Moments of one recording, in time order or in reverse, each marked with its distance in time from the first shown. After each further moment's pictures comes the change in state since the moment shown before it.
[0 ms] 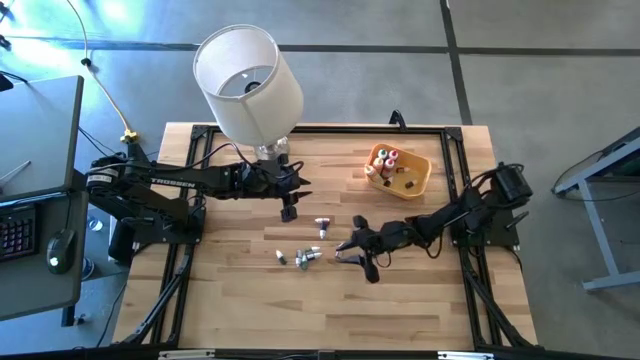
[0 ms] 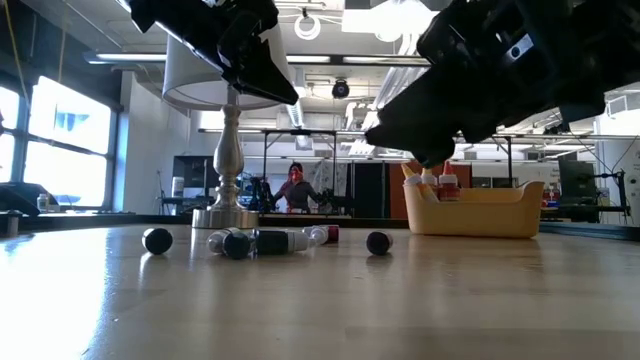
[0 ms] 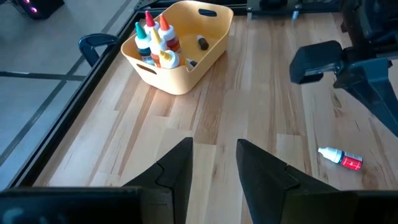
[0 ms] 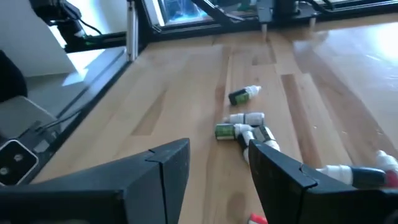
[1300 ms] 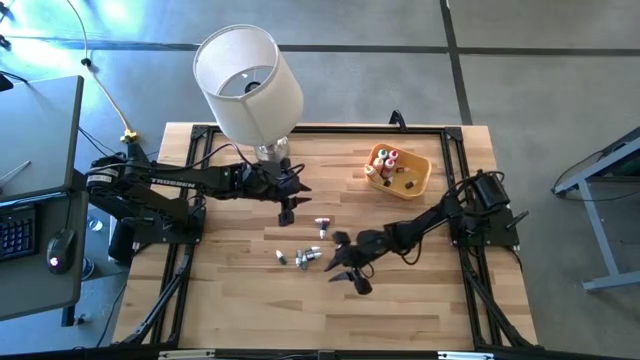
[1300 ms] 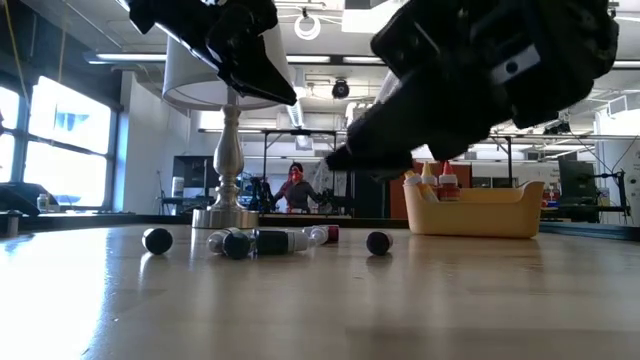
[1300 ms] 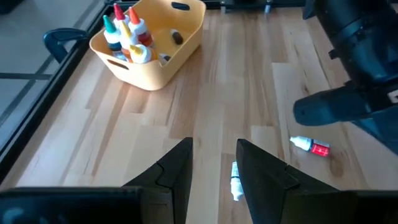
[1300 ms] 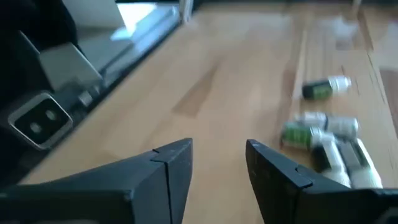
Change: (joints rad) left arm 0.000 0.000 0.000 -0.025 0.096 0.000; right arm -0.003 0.184 0.226 -0.146 -0.233 -0.125
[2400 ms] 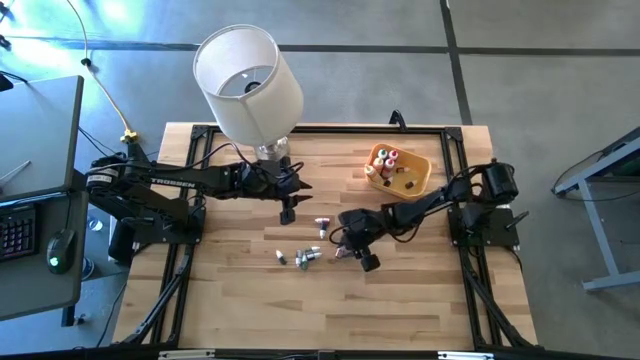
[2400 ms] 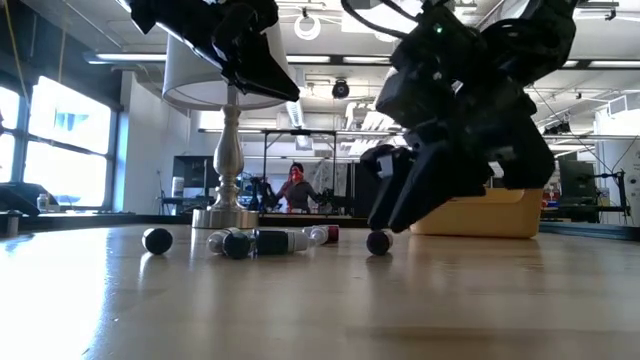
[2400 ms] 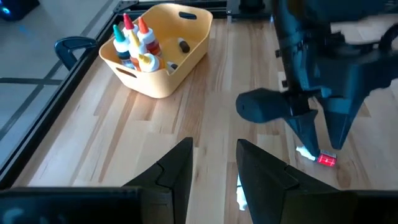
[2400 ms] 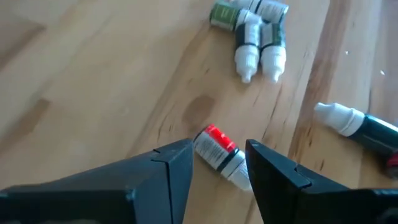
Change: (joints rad) left arm 0.000 0.000 0.000 0.029 -0.018 0.000; right arm -0.177 -0.106 0.002 -0.481 -0.051 -0.312
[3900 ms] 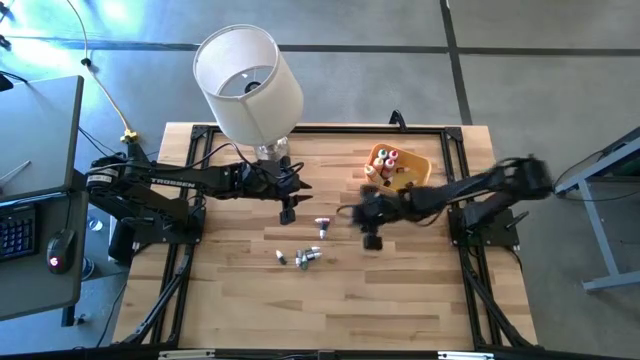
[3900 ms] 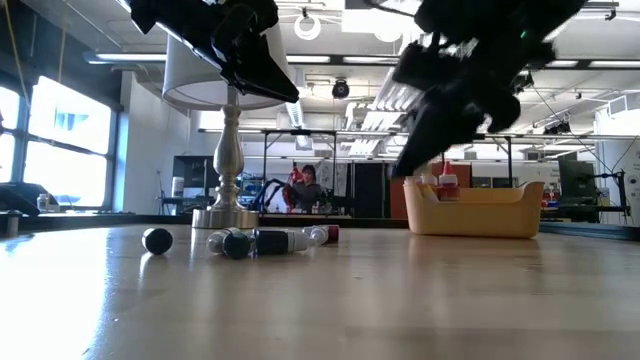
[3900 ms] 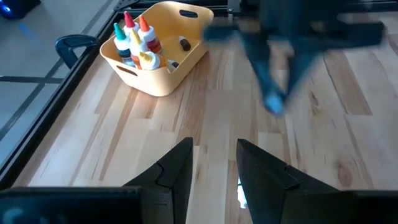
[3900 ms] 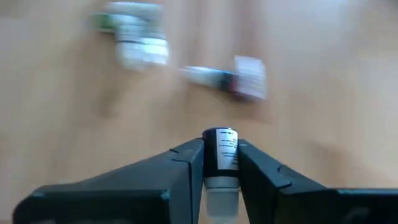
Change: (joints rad) left arm 0.000 0.000 0.000 -0.005 -0.004 0.000; right arm -0.051 -0.268 -0.002 -0.309 0.275 0.197
